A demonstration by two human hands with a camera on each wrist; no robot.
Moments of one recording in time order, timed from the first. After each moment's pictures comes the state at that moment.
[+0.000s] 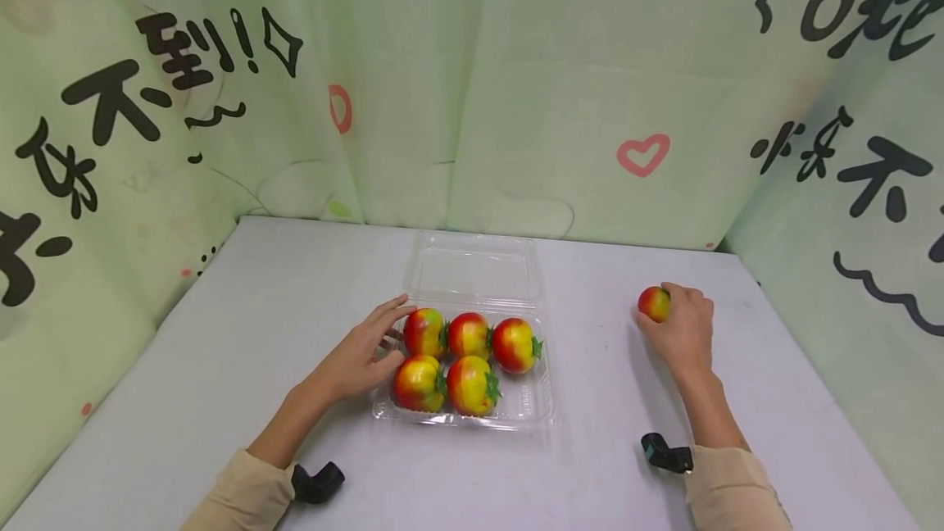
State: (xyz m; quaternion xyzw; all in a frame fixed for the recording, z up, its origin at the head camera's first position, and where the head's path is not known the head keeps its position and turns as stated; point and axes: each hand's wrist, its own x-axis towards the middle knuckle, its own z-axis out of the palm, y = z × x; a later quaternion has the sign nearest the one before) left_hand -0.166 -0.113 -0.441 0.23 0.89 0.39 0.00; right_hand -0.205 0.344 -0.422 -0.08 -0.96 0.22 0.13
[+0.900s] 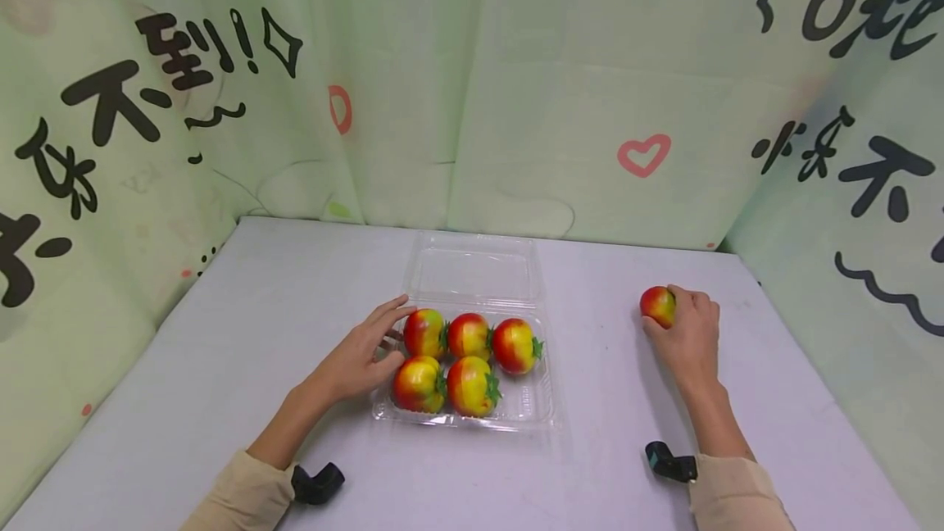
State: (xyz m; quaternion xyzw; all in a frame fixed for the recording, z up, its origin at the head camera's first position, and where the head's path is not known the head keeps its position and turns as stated) left_hand -0.166 -0.112 -0.442 0.22 0.90 0.39 0.00; right_hand -0.199 0.348 -0.429 -0.09 -0.96 0.23 0.15
